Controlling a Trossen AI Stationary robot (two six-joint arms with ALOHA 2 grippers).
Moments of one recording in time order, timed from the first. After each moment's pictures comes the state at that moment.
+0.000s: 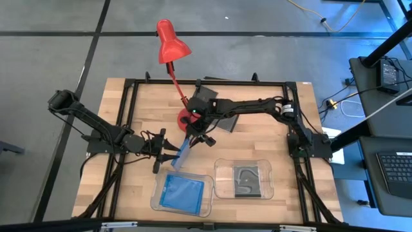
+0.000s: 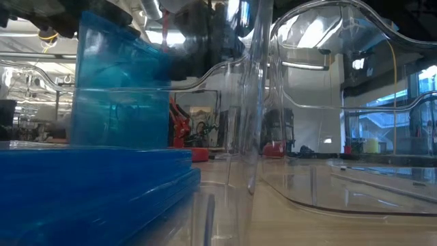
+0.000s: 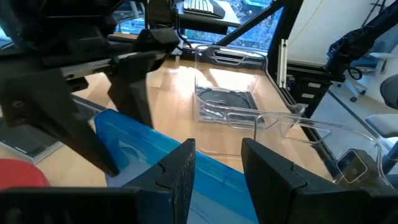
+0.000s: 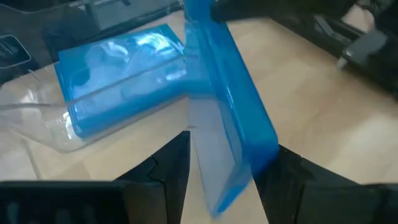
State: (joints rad) left arm -0.45 1.00 0.37 0.33 -0.37 -0.30; right arm -0.14 2.17 1.74 -0.41 -0.78 -0.74
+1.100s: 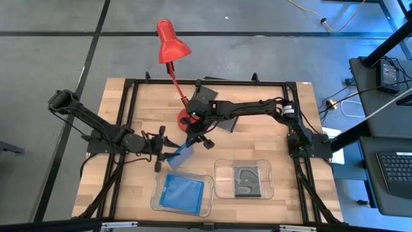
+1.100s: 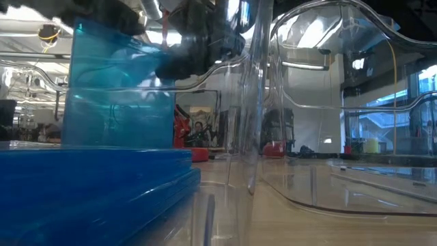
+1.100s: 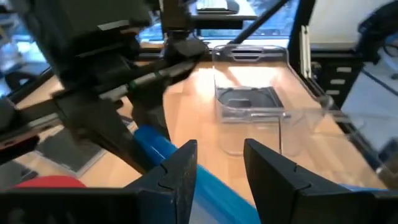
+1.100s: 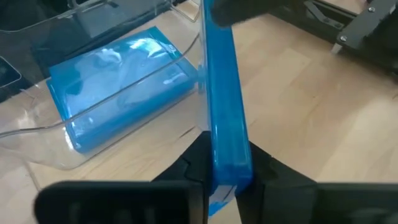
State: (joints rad) left arm -0.45 0.98 0.44 0.24 -0.45 -0.17; right arm -0.12 2.16 1.75 -0.41 -0.70 -0.63
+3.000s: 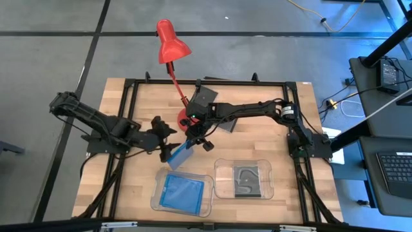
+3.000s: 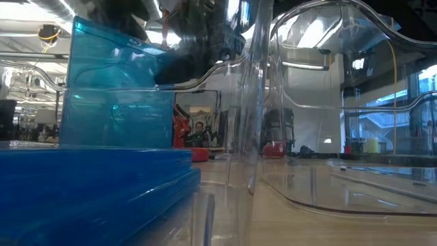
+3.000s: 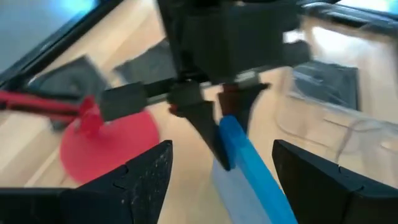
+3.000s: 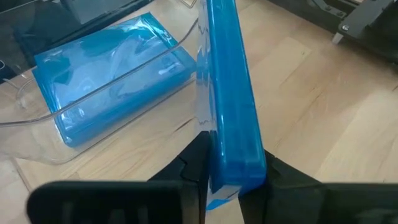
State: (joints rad) left arm -0.38 1.10 0.92 -0.57 -0.56 -0.58; right arm -0.10 2.17 1.74 -0.41 -0.64 -0.64
